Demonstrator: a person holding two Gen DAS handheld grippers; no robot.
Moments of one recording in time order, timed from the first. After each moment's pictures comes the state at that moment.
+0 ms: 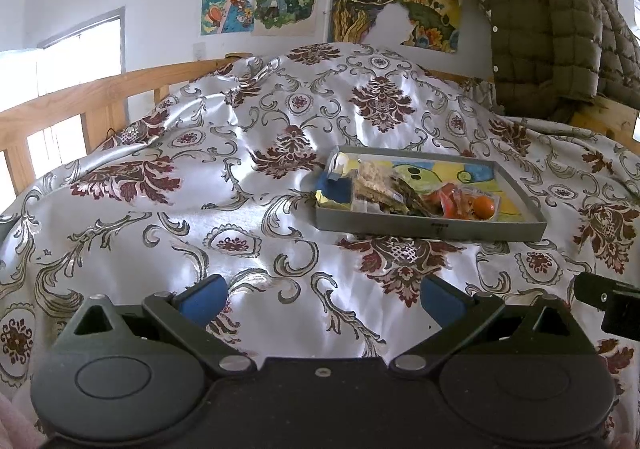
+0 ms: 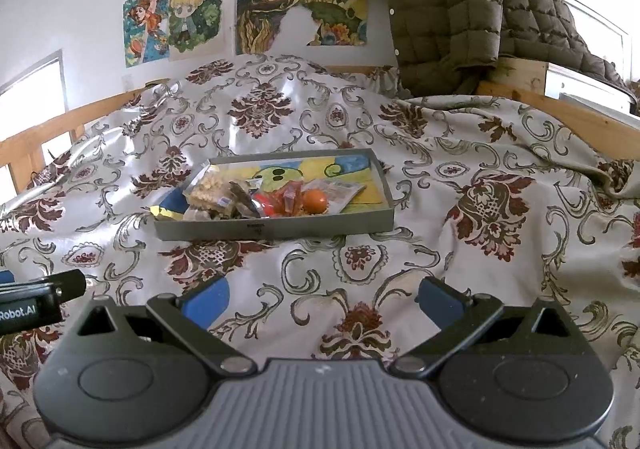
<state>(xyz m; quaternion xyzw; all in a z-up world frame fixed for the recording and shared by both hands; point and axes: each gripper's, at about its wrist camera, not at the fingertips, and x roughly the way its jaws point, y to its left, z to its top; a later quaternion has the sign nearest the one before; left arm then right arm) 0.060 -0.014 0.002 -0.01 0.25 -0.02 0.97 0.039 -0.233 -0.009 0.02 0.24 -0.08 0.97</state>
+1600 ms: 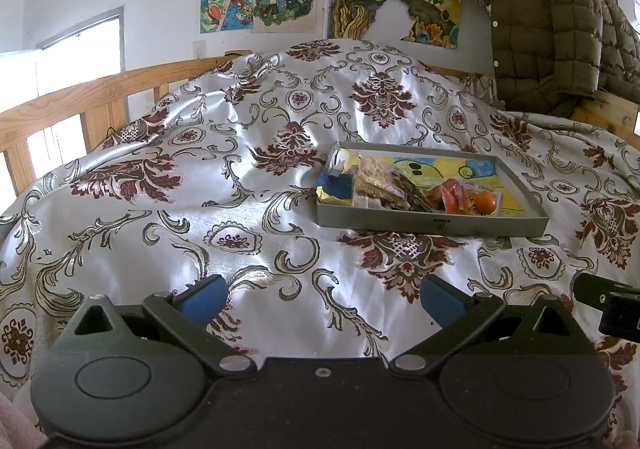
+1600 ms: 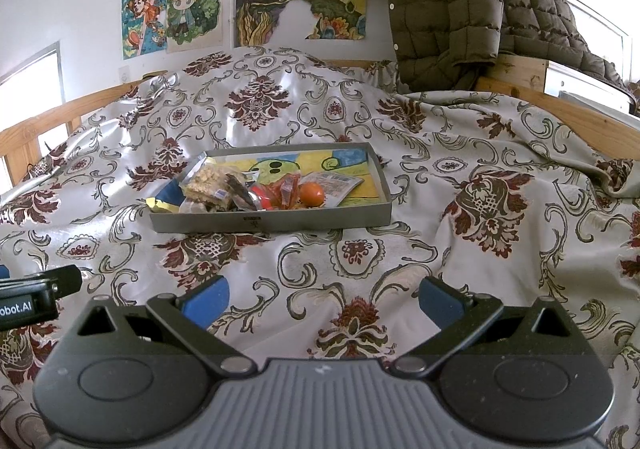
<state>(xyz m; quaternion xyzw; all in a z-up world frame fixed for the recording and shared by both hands) 0.060 -0.014 0.001 -0.01 0.25 -0.02 0.97 0.039 -0.235 -0.011 0.02 0.24 -0.08 0.97</state>
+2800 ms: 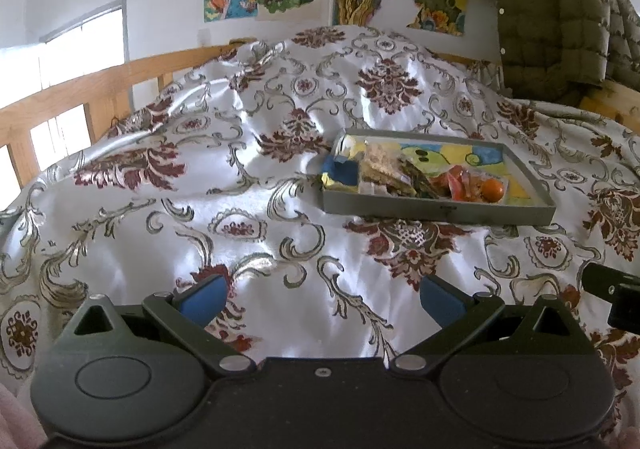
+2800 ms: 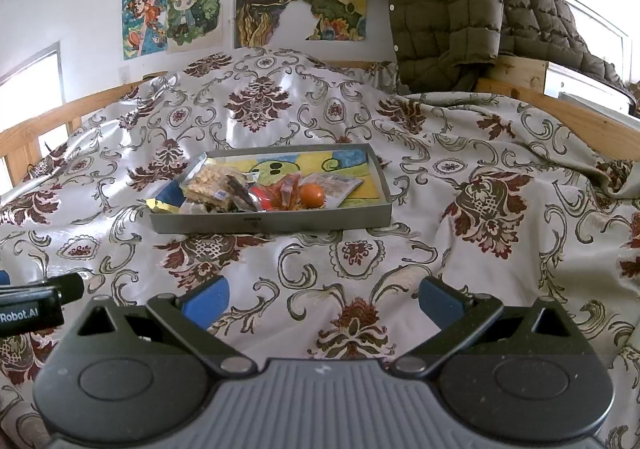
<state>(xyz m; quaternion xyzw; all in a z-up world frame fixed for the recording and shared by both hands) 0.061 -0.010 -0.006 -0.01 0.28 -0.01 0.96 0.038 -0.237 -0.013 0.02 0.24 -0.08 0.97</state>
